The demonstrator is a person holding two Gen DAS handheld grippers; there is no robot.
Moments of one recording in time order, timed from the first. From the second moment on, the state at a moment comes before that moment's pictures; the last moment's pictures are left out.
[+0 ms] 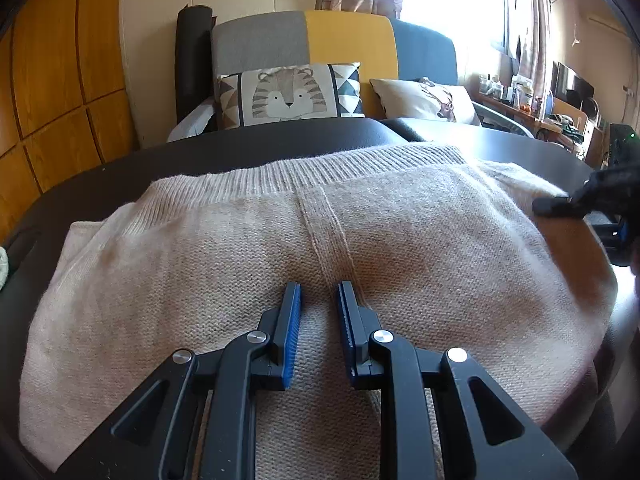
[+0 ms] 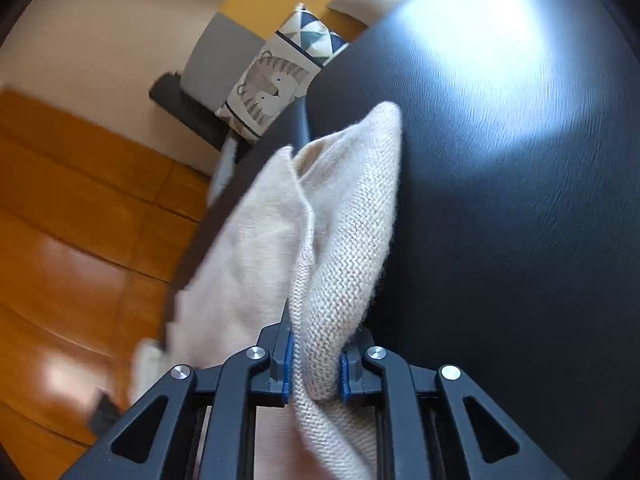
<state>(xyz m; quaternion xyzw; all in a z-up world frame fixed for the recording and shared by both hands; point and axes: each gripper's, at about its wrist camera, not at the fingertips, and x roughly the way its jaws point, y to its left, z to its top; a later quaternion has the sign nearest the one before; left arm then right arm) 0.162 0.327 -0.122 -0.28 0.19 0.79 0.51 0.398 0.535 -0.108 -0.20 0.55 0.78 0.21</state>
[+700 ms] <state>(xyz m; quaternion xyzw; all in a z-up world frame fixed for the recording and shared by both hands) 0.064 0.210 -0.123 -0.28 0.11 0.85 0.43 0.253 0.469 -0.012 -0.18 0.61 0.77 0.03</state>
